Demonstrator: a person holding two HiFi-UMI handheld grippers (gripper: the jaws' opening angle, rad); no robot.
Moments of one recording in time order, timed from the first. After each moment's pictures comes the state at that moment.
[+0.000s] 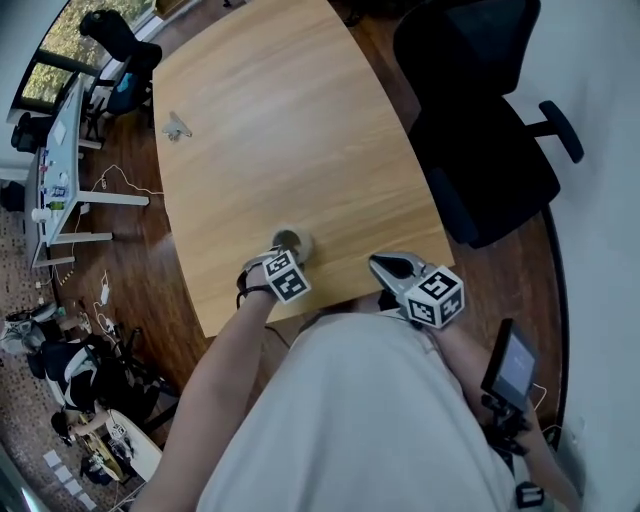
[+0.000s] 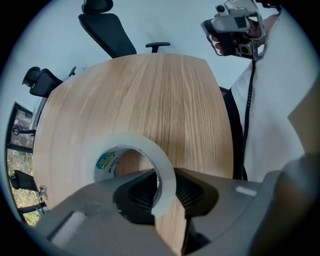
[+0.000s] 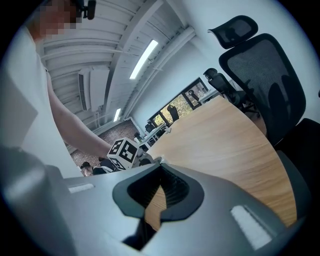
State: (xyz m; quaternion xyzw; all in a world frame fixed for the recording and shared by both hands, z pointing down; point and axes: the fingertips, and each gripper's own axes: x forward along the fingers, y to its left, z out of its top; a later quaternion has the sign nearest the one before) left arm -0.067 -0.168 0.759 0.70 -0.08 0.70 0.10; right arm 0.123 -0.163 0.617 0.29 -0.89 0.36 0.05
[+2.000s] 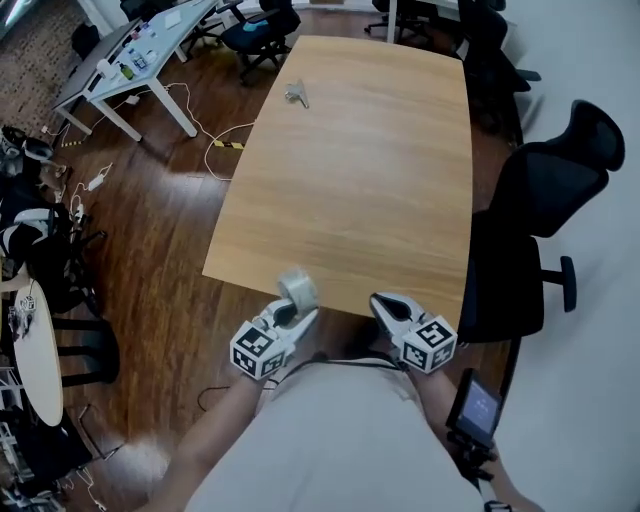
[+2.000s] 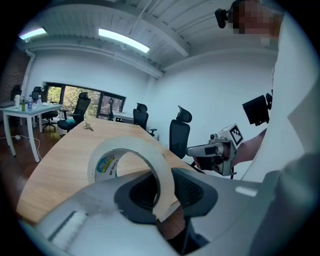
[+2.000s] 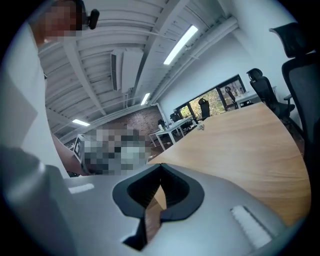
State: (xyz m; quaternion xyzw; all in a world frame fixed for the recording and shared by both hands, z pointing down) left arm -0.055 -0.055 0.569 0.84 -0.47 0.12 0.24; right arm 0.047 -0.114 0.564 0.15 -0.95 0.26 0.11
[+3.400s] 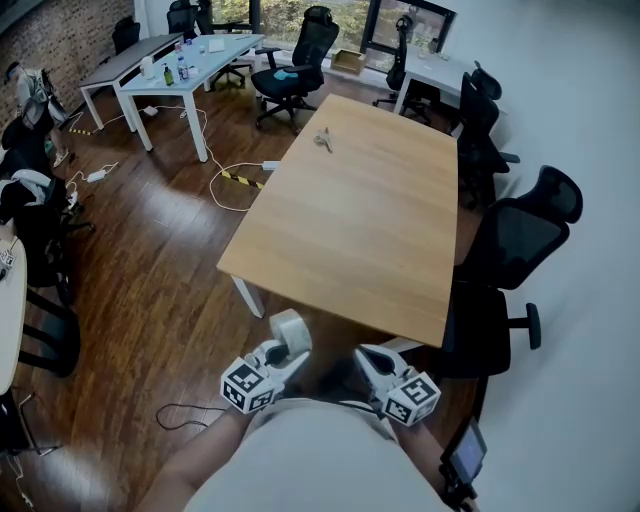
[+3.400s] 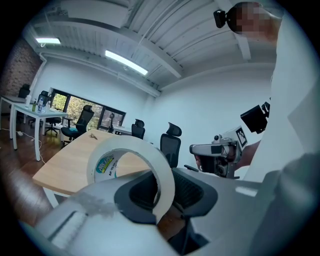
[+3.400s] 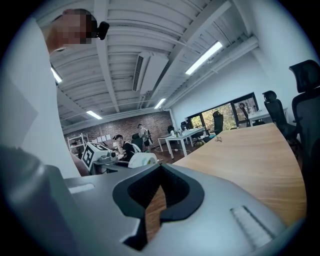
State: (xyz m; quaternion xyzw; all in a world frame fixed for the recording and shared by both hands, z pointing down) left arm -0.057 0.104 0.541 0.85 -0.48 0.03 0.19; right arm 0.032 0.063 0.498 0.13 -0.97 0.16 0.09
